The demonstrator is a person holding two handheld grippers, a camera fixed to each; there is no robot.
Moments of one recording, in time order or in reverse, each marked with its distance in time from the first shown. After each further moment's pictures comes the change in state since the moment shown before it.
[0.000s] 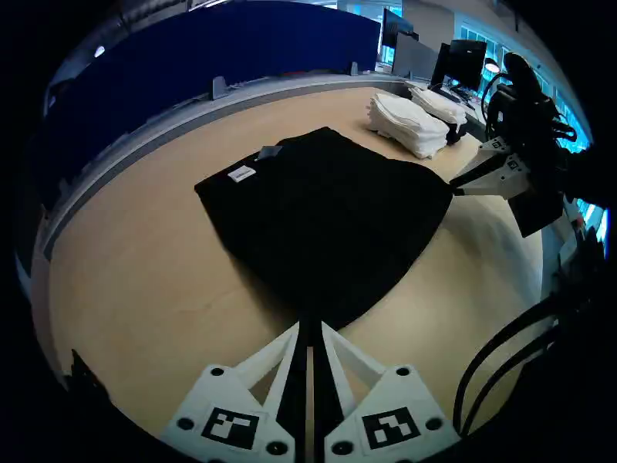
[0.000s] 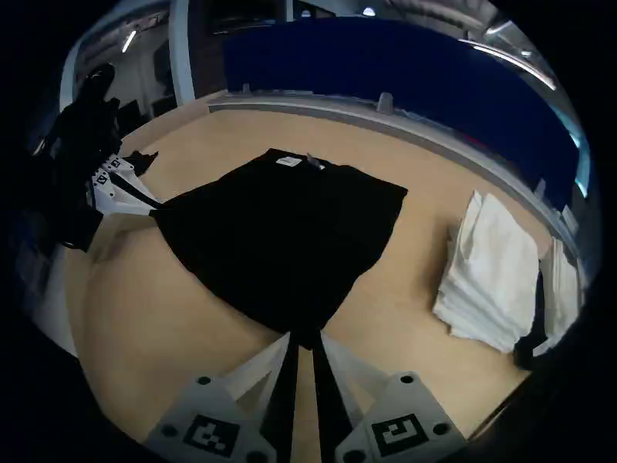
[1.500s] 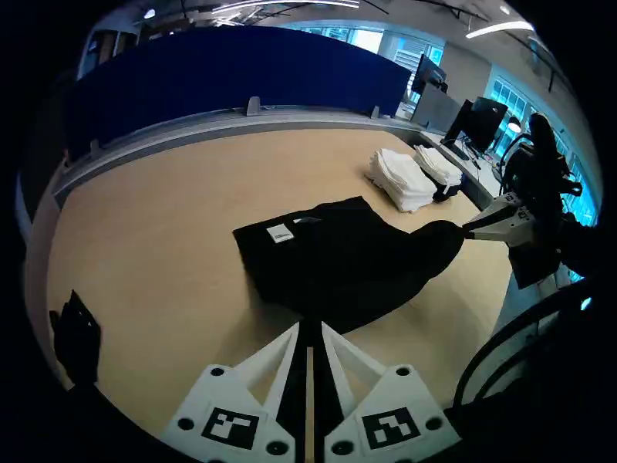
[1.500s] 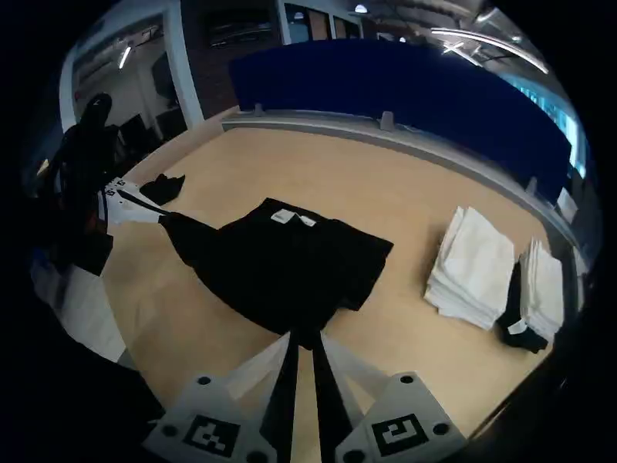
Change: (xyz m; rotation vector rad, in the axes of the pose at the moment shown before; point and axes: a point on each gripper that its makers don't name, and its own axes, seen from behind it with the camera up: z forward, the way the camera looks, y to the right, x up) left arm 0.024 0.026 -0.104 -0.016 0.076 -0.242; right arm 0.034 -0.039 -0.097 0.063 -0.006 0.069
